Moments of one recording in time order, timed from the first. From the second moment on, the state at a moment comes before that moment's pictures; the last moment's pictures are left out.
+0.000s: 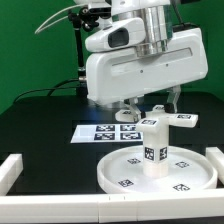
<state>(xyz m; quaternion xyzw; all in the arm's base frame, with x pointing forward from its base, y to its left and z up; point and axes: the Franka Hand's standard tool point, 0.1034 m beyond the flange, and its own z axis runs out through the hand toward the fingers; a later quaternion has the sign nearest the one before) 0.548 0.028 0.102 -0.98 -0.18 -0.04 0.06</state>
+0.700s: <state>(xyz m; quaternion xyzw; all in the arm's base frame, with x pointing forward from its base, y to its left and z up) 0.551 0.027 0.102 -0.99 0.10 -0.06 0.09</state>
